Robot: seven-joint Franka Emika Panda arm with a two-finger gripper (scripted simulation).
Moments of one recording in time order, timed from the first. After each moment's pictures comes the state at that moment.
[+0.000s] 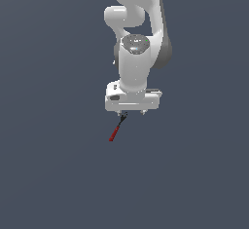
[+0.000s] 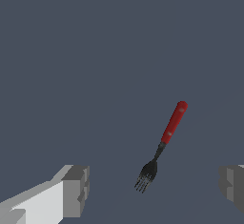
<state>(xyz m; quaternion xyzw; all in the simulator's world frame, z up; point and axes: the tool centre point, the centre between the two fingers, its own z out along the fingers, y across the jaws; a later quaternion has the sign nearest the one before) 0.005 0.027 0.176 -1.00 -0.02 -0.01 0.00</state>
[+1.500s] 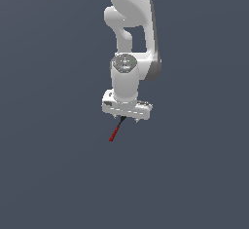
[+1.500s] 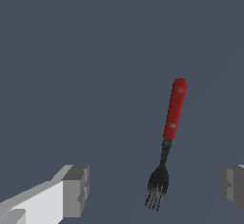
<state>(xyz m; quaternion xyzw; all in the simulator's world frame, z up) -0.006 0.007 0.116 -0.99 0.11 -0.01 0.01</state>
